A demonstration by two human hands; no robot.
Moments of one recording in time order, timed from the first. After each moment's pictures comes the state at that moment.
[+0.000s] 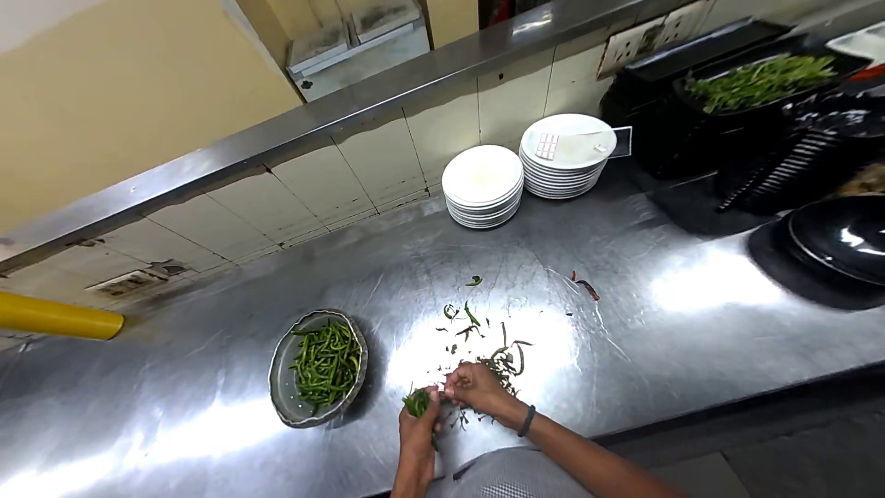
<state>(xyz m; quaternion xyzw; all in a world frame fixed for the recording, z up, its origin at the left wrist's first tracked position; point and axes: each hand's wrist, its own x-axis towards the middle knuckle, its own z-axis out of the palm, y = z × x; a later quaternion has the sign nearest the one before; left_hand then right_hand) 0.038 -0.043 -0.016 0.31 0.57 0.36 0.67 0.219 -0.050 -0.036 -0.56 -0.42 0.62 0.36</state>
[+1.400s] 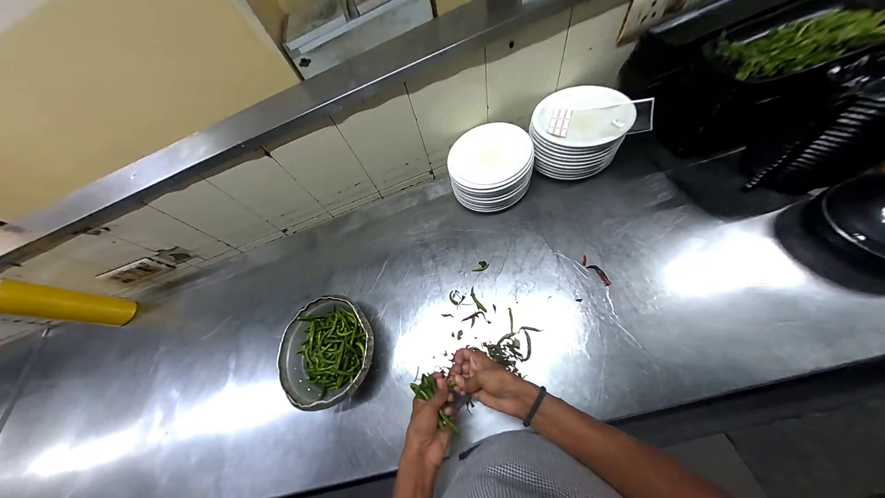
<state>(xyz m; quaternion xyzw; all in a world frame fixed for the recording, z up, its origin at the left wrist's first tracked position) 0.039 -0.044 -0.005 0.11 0.47 0.35 0.80 0.215 -0.054 -0.022 -0.36 -0.16 0.79 0.47</state>
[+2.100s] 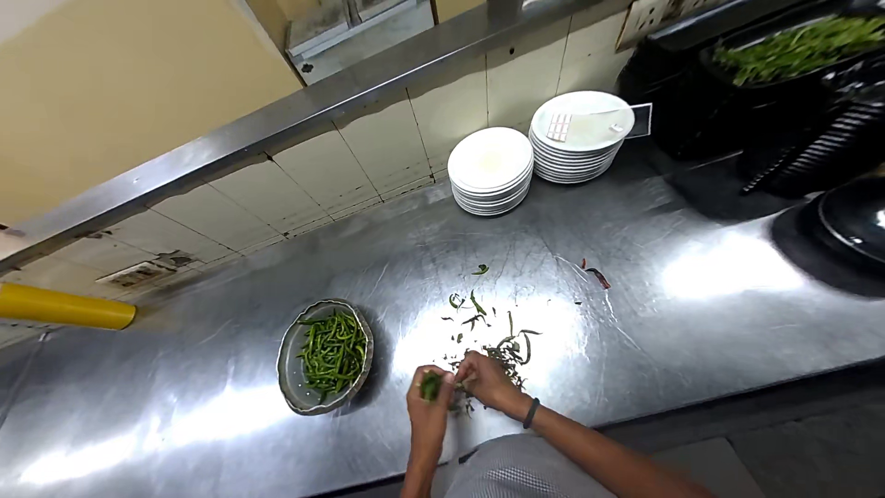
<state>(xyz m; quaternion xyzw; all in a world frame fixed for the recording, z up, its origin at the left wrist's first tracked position) 0.054 -0.038 0.003 0.51 0.46 0.43 0.58 0.216 -0.054 -0.036 -0.63 -0.45 0.56 0.28</state>
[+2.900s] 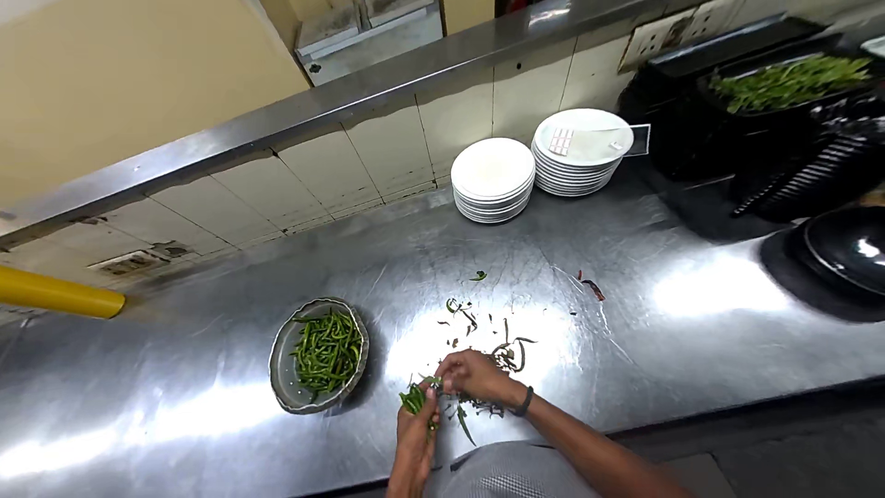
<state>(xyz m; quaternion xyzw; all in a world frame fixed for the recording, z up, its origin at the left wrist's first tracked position) 0.029 -0.051 -0.022 0.24 0.53 0.38 0.72 0.230 -0.028 -0.014 -0.52 -0.52 0.62 0.28</state>
